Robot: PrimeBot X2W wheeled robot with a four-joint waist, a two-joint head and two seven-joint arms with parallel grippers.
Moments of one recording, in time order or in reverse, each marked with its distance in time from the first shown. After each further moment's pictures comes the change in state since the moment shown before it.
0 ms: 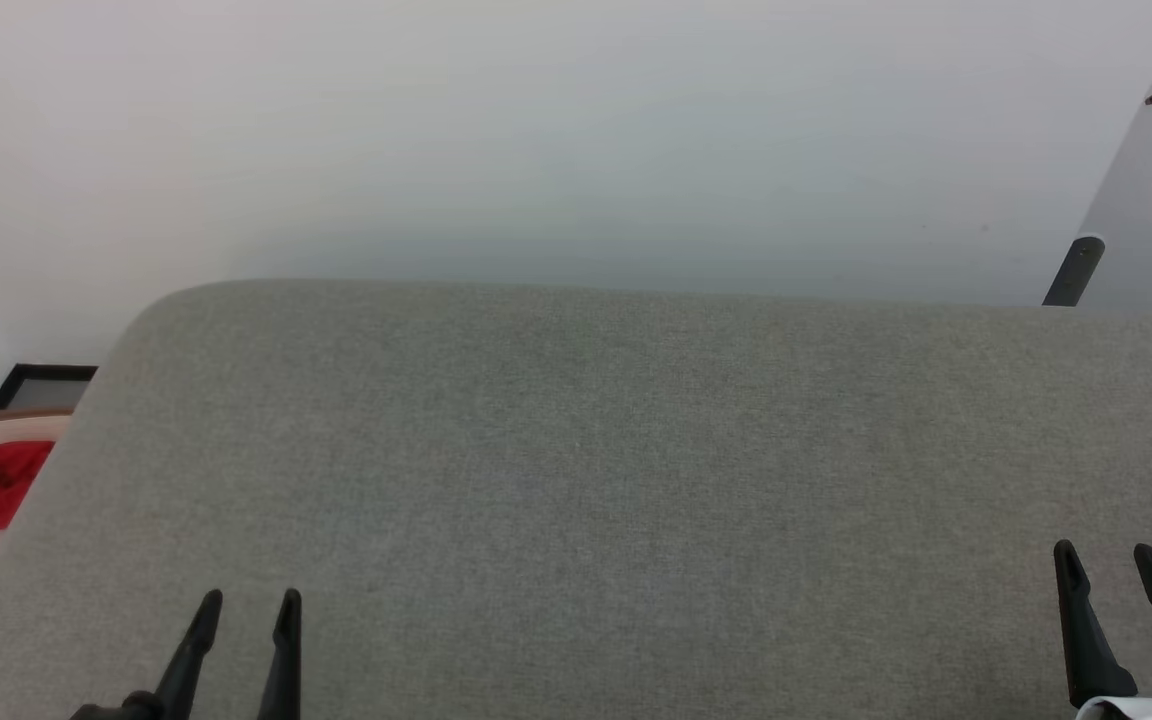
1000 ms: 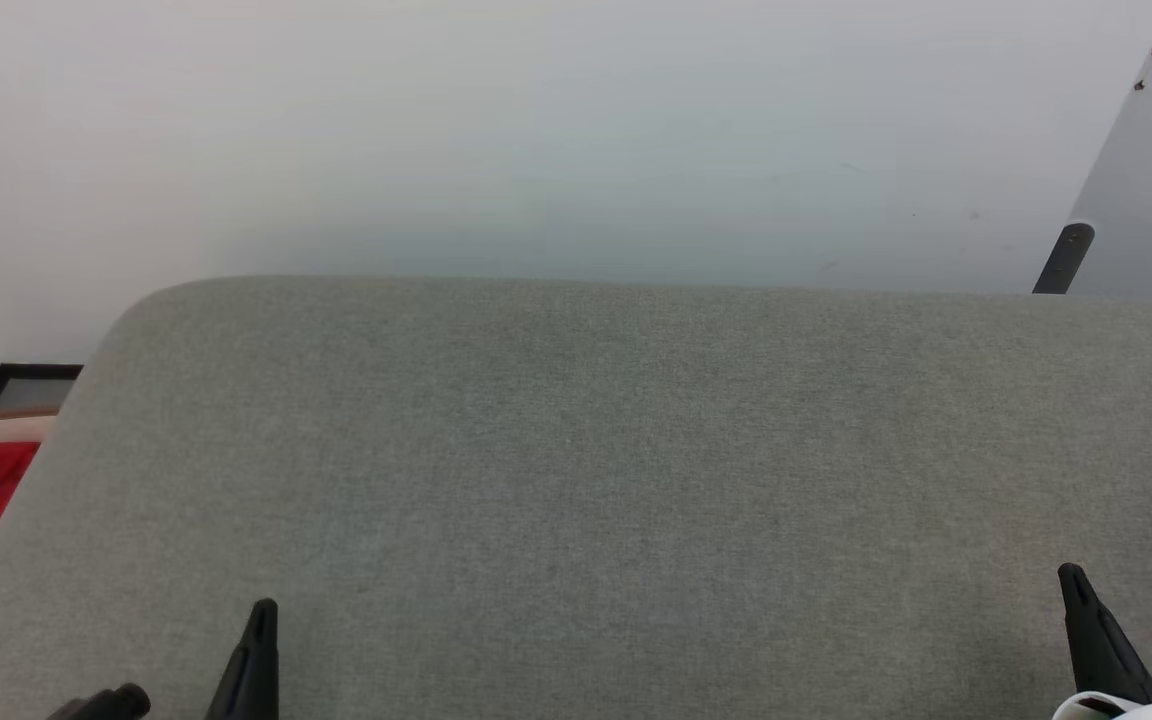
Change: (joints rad) left arm -0.048 -0.053 0.003 0.098 -0.330 0.000 0.089; right arm -0.042 0.031 0.006 0.137 0.310 0.000 0.031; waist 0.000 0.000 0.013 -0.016
